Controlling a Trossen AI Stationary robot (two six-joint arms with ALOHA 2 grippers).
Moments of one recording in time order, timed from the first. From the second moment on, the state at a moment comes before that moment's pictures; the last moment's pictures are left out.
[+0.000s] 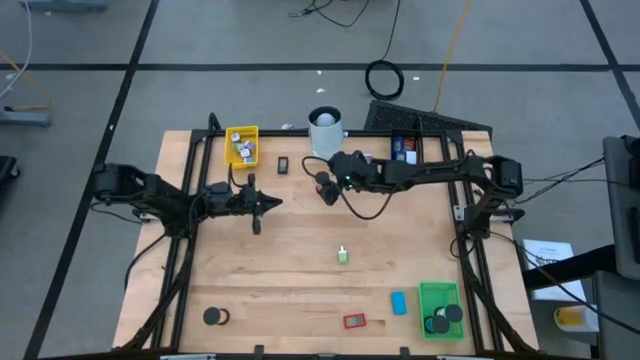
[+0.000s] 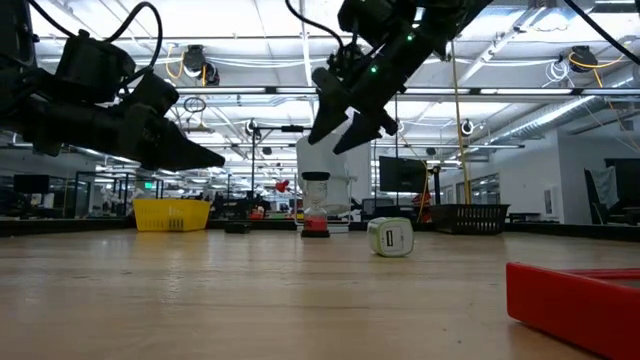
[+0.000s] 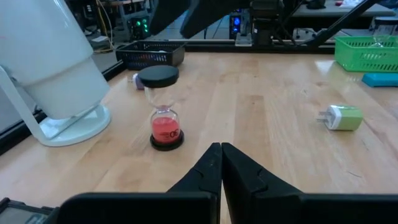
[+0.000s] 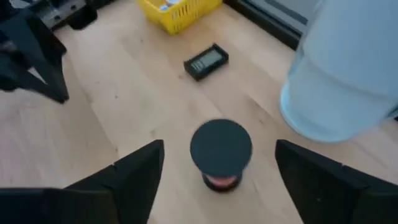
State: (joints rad) left arm 0.21 1.40 0.05 1.18 0.05 0.05; right arm -0.17 1.71 1.20 -0.19 0.28 0.39
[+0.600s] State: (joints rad) left arm 0.21 1.40 0.05 1.18 0.05 0.07; right arm -0.20 1.84 1.21 -0.09 0.34 0.30
